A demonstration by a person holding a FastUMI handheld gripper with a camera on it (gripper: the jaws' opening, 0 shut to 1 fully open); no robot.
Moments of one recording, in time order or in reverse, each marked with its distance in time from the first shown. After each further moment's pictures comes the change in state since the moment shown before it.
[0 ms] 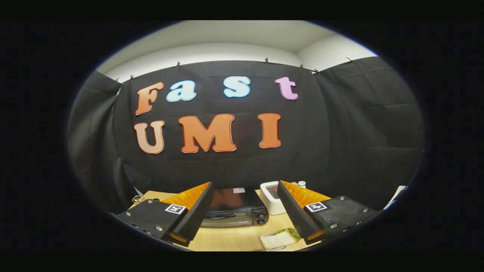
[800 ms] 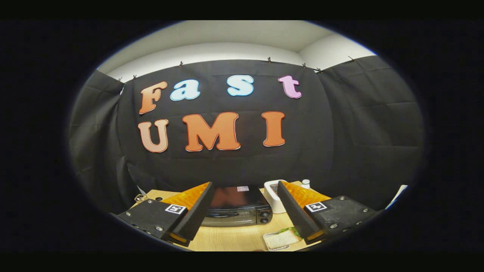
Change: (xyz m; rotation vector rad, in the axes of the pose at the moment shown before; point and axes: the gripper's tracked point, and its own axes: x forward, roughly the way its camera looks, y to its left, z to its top) arm -0.001 0.008 -0.007 -0.009 0.005 0.032
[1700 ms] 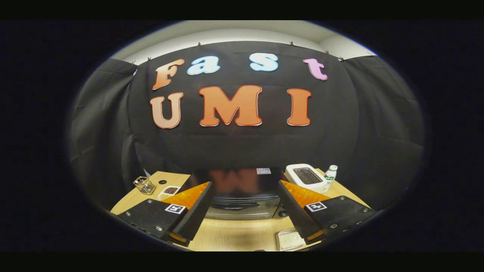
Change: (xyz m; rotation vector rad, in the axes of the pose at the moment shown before) arm 0.069 0.053 -0.111 -0.073 0.176 0.117
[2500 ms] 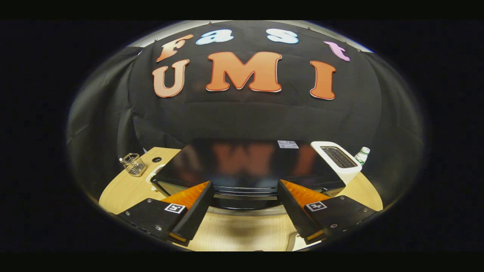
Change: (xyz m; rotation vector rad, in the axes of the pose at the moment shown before) arm 0.083 0.034 -0.088 -0.062 0.207 0.069
